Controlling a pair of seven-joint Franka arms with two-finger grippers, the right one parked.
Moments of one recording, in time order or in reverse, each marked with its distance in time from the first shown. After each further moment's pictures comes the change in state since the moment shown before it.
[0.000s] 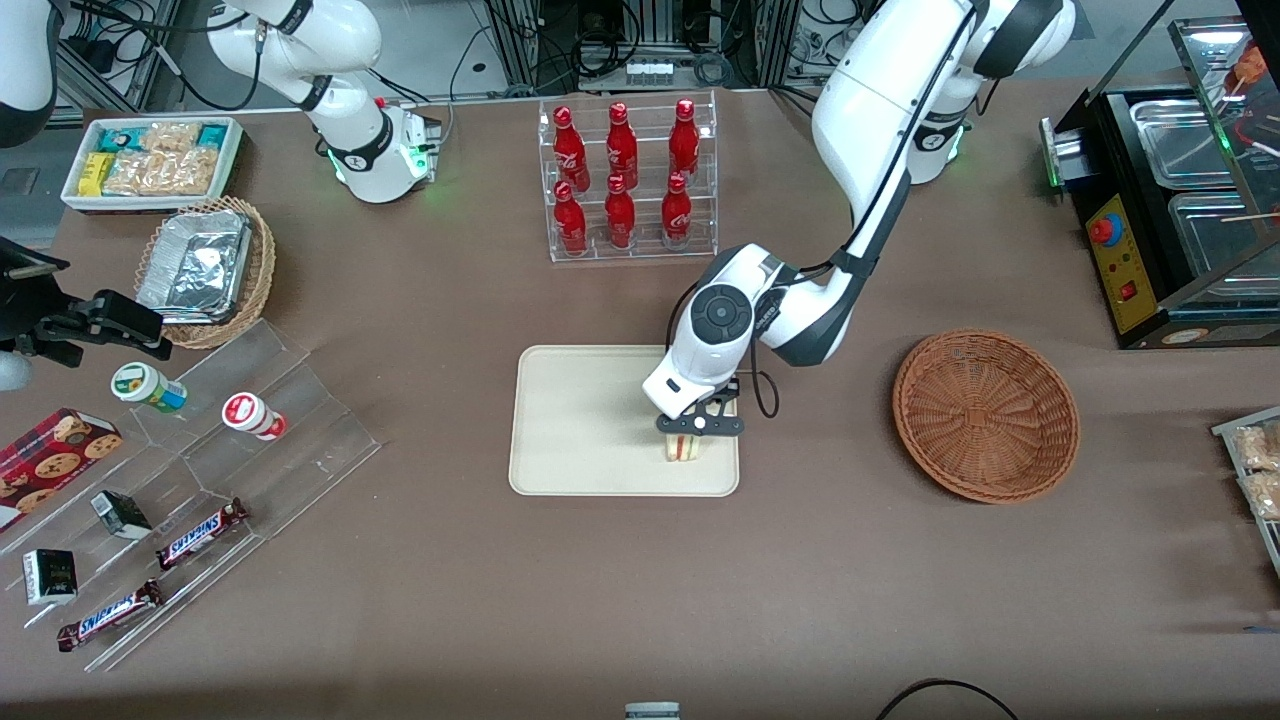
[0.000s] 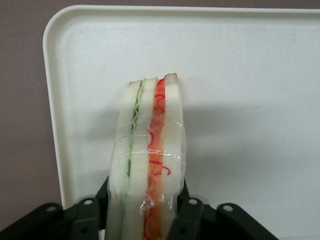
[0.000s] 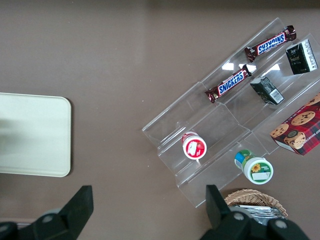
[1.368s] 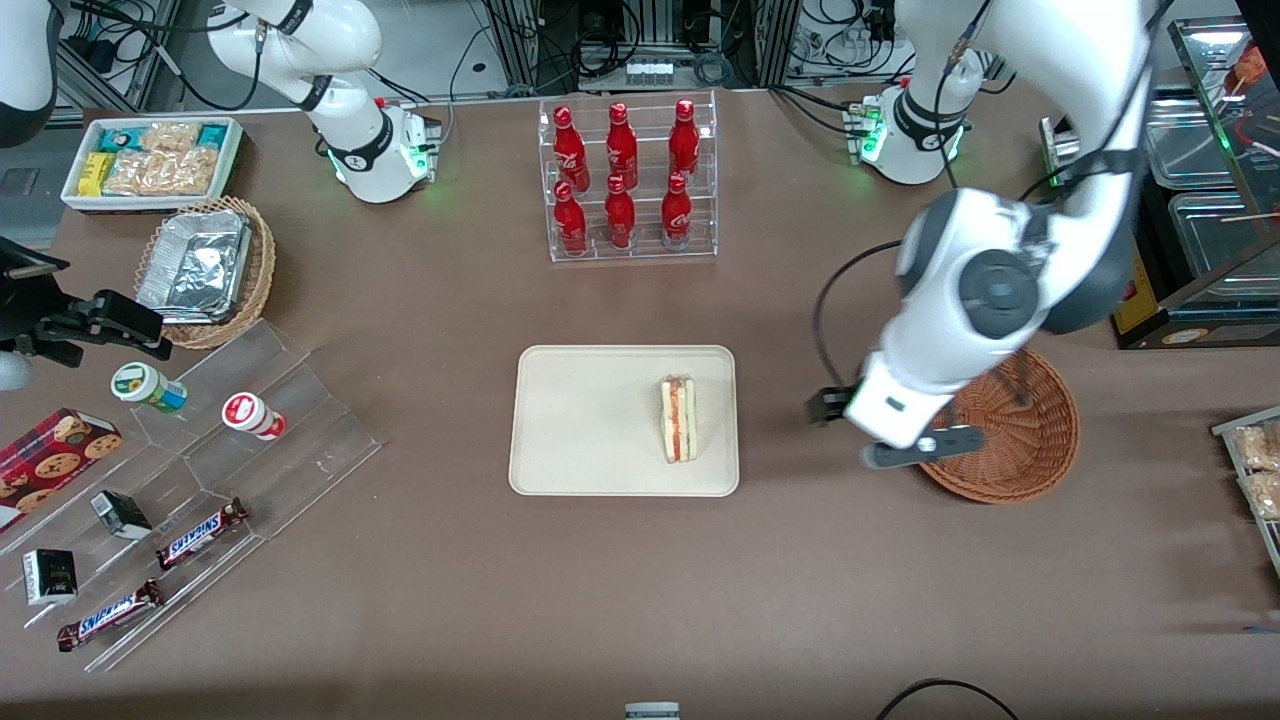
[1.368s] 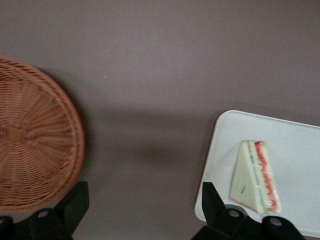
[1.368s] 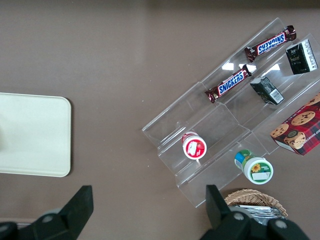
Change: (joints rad) arm 0.335 -0.366 0.041 0.036 -0.006 -0.455 0.136
